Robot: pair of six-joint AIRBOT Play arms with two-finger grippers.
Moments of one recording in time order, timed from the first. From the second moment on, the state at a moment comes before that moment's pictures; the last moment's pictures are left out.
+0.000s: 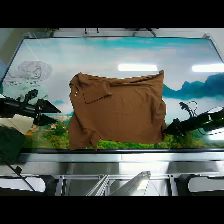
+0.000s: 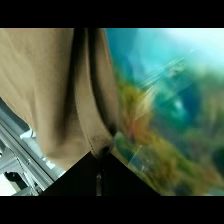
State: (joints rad) left arm 0.47 -1.63 1.07 0.75 -1.65 -1.19; right arm -0.43 -1.61 0.75 -0.87 1.35 0.84
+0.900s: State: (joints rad) left arm 0.13 -1.77 1.10 0.94 -1.42 -1.24; right arm -0.42 -1.55 0.77 -0.84 1.31 0.84
